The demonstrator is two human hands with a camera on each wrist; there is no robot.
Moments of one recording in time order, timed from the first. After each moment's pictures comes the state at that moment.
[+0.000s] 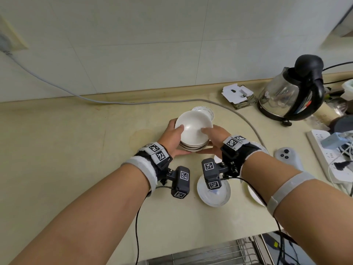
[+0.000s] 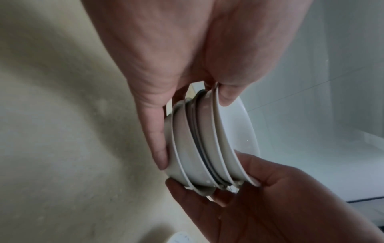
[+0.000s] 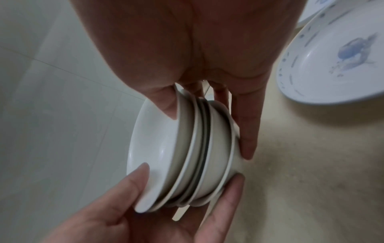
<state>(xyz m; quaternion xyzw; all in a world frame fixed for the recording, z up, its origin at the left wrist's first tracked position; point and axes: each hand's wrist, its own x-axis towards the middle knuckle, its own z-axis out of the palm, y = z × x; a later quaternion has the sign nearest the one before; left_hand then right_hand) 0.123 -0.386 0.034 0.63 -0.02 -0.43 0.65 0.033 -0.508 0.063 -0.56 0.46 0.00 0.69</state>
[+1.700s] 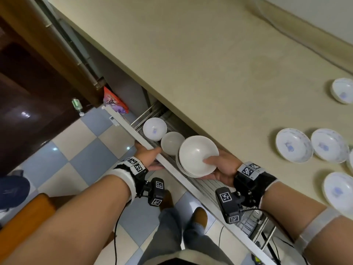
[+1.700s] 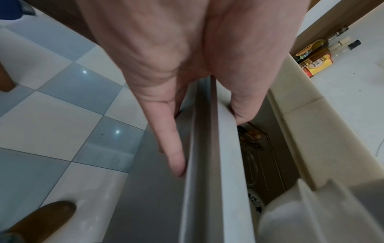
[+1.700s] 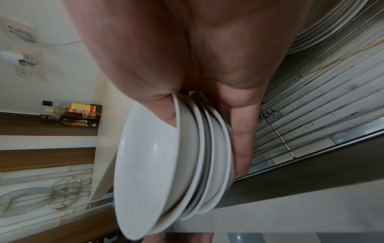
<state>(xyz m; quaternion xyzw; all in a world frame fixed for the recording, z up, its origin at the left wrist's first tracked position) -0.190 -0.066 -0.097 0.54 0.47 -0.19 0.67 -0.148 -0.317 -0.066 -0.57 0.19 0.48 0.64</state>
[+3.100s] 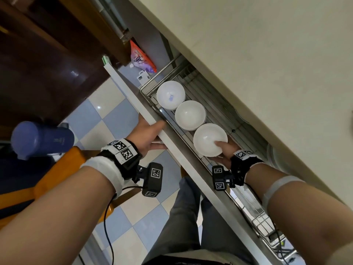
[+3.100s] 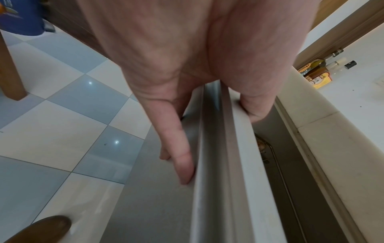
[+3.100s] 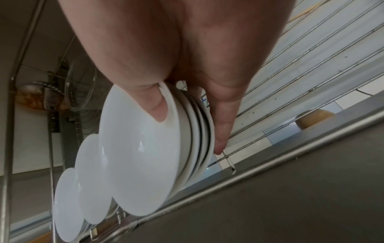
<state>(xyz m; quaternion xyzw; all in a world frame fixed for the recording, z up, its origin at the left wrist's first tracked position) -0.220 -0.056 -0.122 0.60 0.46 -0.15 0.63 -0.157 -0.293 -0.271 -0.55 0.34 0.47 0.60</state>
